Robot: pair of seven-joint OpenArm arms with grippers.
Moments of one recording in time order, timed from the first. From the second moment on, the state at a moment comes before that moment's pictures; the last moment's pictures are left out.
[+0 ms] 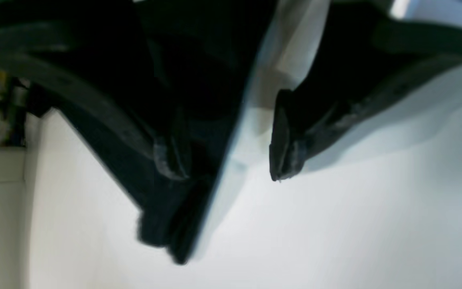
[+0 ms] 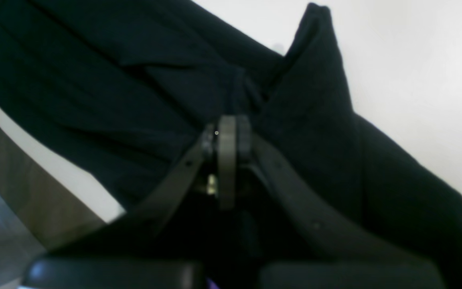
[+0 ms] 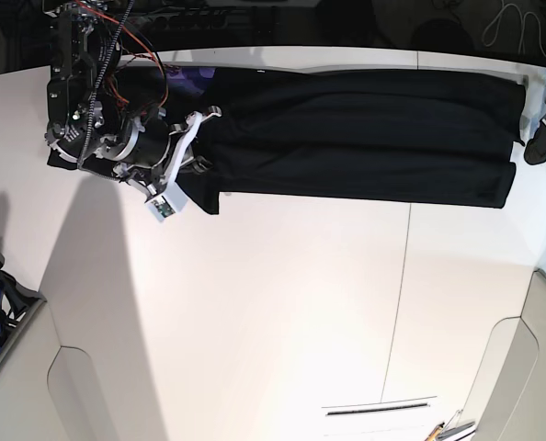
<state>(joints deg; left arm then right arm) 12.7 -32.7 -43.4 57.0 -67.5 -35.8 57.2 -8.9 7.3 -1.2 108.4 27.5 25.5 -70.7</state>
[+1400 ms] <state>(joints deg) 11.6 -25.9 -36.1 58.1 -56.9 -37.9 42.5 -8.9 7.3 -1.2 108.4 30.0 25.5 -69.6</state>
